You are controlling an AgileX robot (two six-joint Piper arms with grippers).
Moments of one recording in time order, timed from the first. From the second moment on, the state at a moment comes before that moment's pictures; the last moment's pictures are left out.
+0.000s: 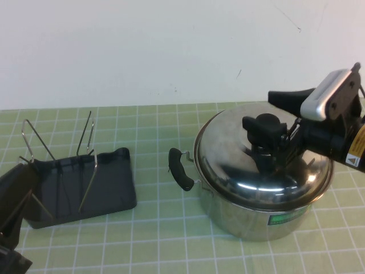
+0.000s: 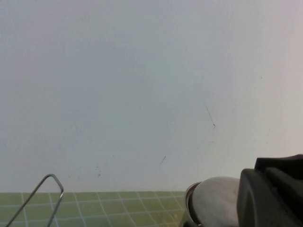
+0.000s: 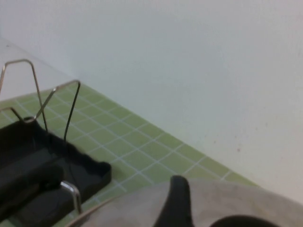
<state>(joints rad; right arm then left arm) 0.24 1.67 -0.77 -0.81 -0.86 0.46 -0.07 0.44 -0.24 0.98 -0.49 -1.36</state>
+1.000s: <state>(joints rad) 0.27 1.62 -0.83 -0.74 -1.05 0.54 -0.07 0.44 -0.24 0.96 -0.66 -2.10</state>
